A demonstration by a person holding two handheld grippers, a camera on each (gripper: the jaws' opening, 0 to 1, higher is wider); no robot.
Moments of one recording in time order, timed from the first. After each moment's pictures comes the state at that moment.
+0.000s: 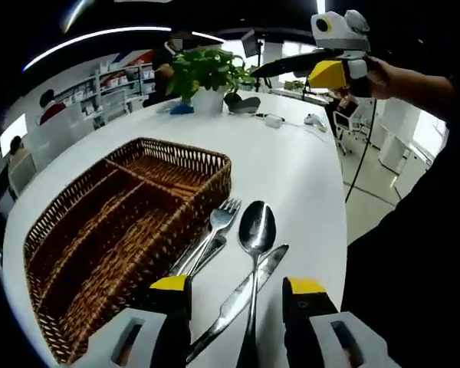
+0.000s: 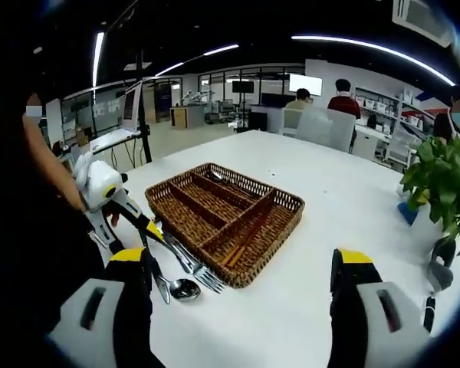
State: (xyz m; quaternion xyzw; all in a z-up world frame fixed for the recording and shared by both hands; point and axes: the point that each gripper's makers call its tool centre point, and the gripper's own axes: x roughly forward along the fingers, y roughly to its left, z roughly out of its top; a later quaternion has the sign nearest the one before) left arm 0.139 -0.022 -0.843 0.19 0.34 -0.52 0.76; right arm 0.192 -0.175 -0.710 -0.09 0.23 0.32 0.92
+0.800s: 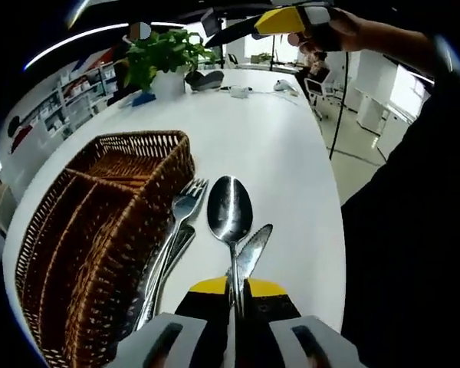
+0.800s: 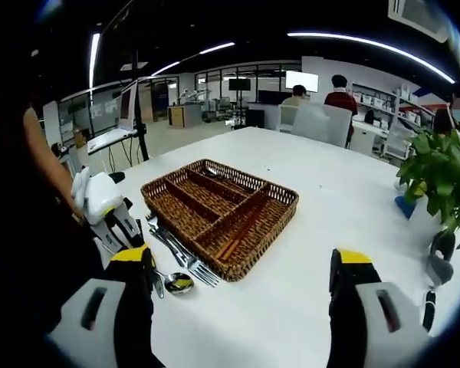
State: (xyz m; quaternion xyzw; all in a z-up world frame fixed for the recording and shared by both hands) left arm 0.122 -0.033 -0.869 0.28 0.34 -0.56 0.70; right arm 0.190 -0.185 -0.716 -0.09 0.24 0.31 0.92
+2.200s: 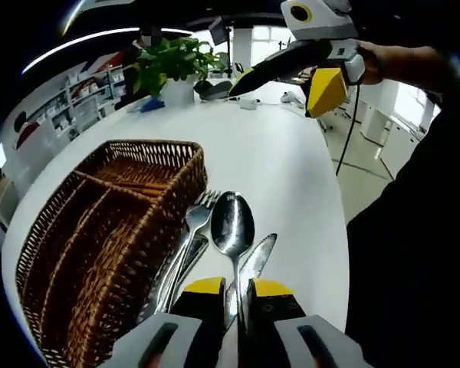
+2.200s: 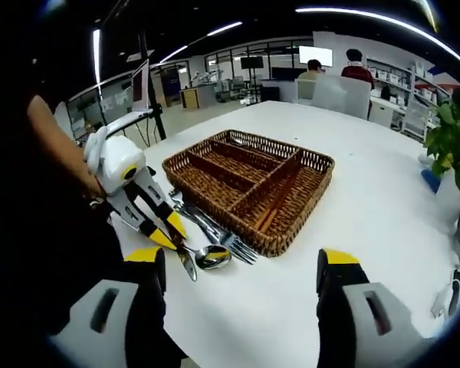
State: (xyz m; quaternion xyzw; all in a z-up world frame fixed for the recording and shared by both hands) left arm 0.130 -0.037 -0.862 0.25 0.34 -0.56 0.71; right arm 0.159 -0.150 -0.763 -0.07 0.31 0.35 0.88
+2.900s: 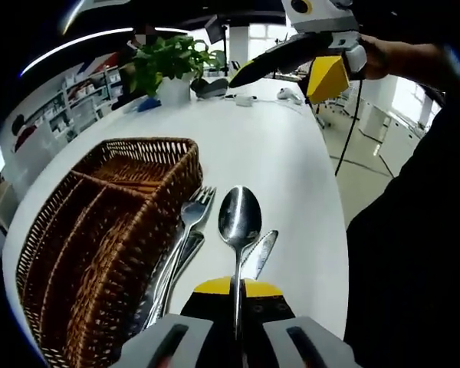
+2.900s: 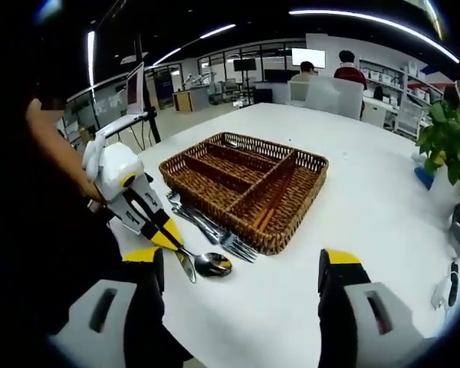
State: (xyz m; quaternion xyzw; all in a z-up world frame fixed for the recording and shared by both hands) left arm 0.132 -0.032 -0.860 0.25 0.33 -0.56 0.72; right arm 0.152 -0.149 -0.764 -0.07 0.31 0.33 0.89
